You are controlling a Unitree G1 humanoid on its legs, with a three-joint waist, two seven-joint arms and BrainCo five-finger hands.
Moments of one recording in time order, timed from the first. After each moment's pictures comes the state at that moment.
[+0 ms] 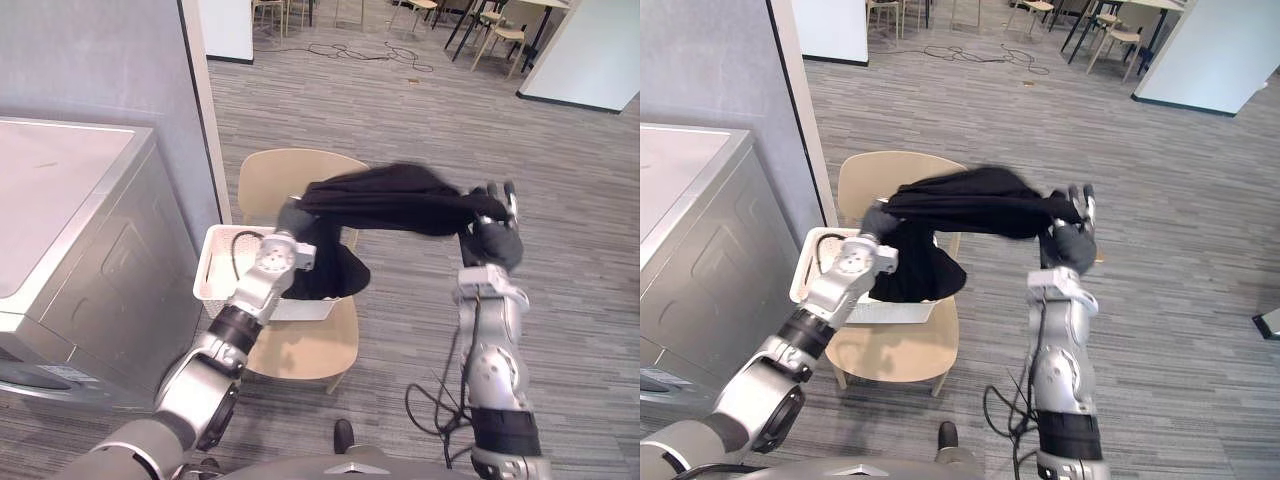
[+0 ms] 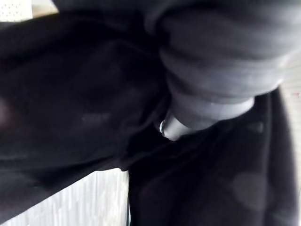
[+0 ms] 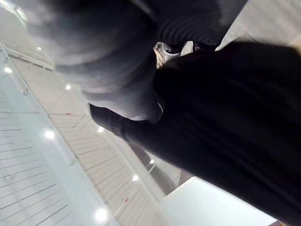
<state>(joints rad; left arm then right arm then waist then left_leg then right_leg) -0.60 0.02 -0.25 0.43 -0.26 0.14 0.26 -0.02 -0.16 -0.15 -0.29 0.89 -0.09 -0.23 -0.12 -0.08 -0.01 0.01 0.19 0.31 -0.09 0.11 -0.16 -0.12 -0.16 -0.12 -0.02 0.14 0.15</state>
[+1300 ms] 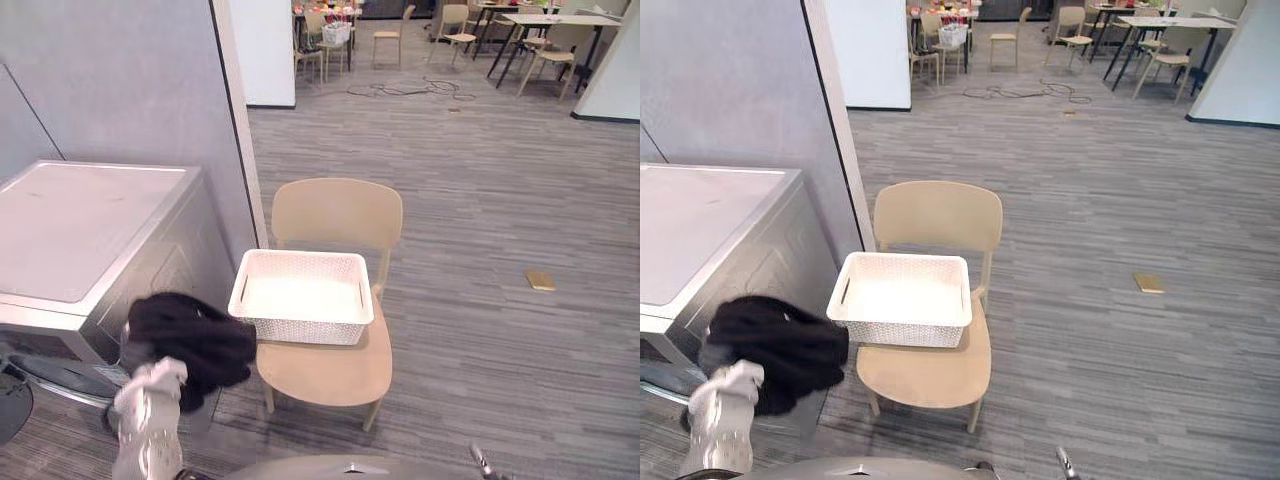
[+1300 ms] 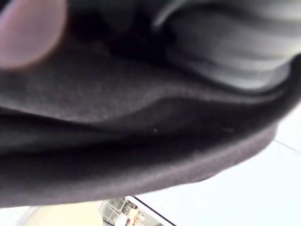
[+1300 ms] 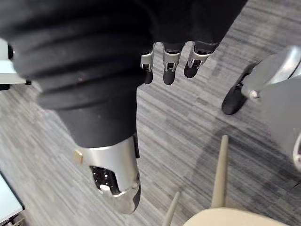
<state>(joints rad) 0.41 -0.09 0.27 -0.14 -0.61 0.02 0.15 0.42 0.09 -0.65 0.51 0.58 0.11 -0.11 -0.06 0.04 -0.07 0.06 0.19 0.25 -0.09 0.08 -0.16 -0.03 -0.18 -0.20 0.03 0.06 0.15</state>
